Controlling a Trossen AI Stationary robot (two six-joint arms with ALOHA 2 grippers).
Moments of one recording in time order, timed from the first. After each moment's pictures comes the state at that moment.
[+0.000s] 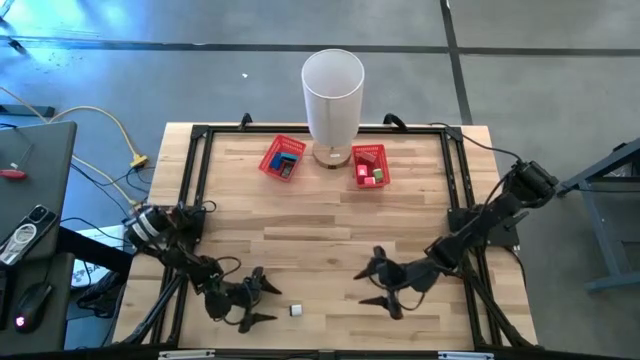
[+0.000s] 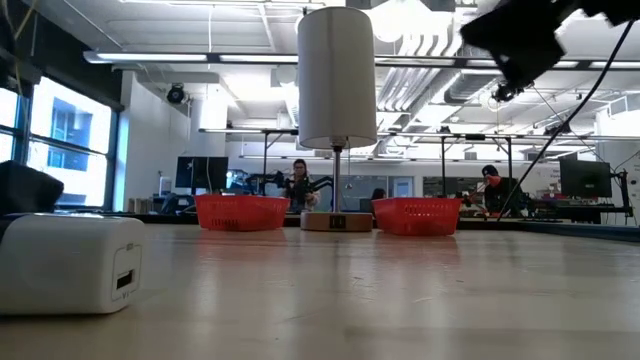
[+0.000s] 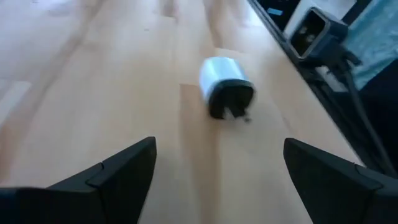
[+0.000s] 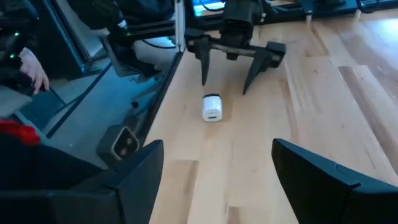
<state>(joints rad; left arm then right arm) -0.94 1.94 0.50 0.99 -0.63 -0.64 0.65 1.50 0.67 0.45 0.36 0.39</state>
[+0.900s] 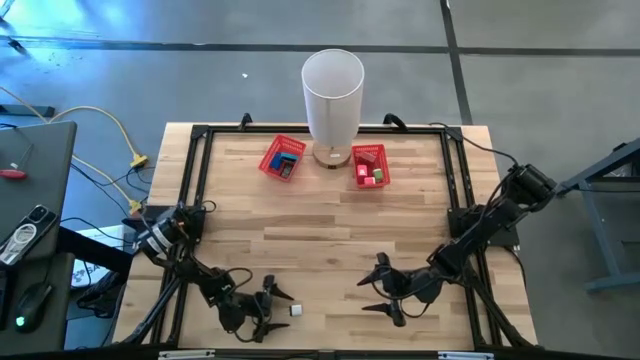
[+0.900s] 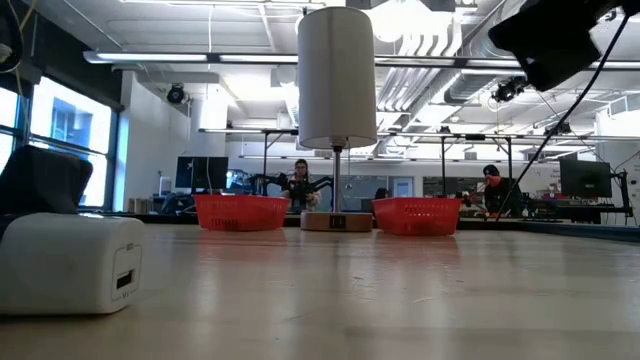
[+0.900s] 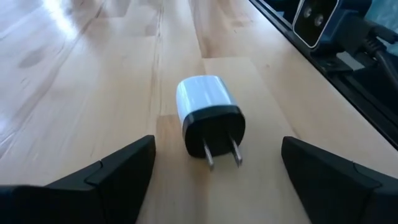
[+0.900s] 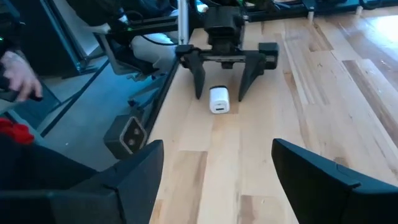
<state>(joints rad) -0.88 2.08 0.69 0.95 -0.69 -0.38 0.73 1.54 0.67 0.47 0.45 0.42</state>
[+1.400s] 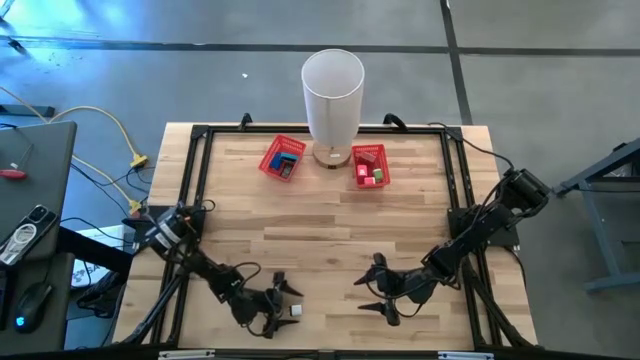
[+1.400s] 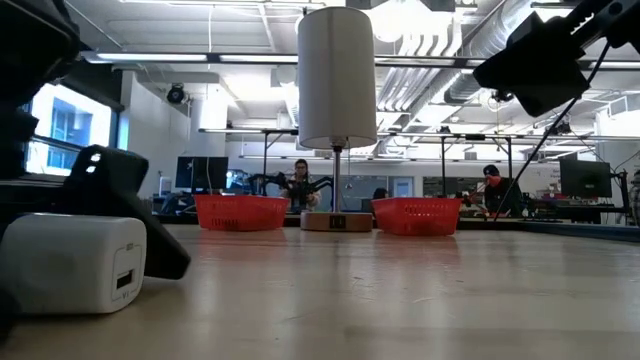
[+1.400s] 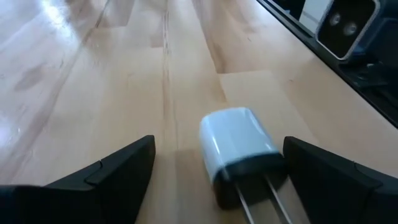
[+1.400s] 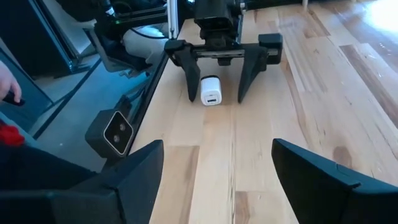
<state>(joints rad) -0.79 2.08 0.72 0.95 -0.61 -0.29 0.71 1.61 0.67 0.51 0.44 0.45</state>
